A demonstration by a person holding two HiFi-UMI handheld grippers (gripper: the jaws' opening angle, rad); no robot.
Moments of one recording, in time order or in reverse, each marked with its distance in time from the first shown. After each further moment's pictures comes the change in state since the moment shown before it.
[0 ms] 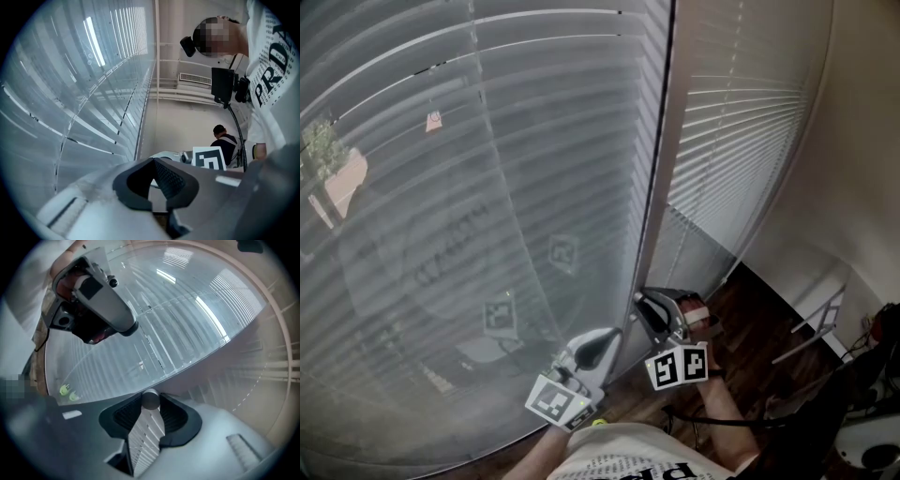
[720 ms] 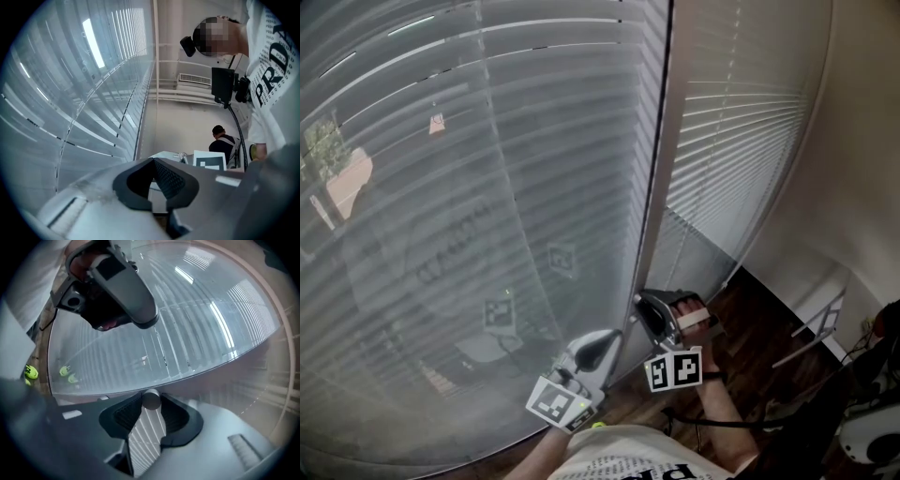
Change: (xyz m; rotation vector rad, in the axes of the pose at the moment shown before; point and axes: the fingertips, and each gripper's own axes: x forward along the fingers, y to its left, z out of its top) left arm -0.002 -0.004 0.003 0.003 -0.005 0.006; right arm 0.000 0.005 -0.001 -0.191 0.062 -0.010
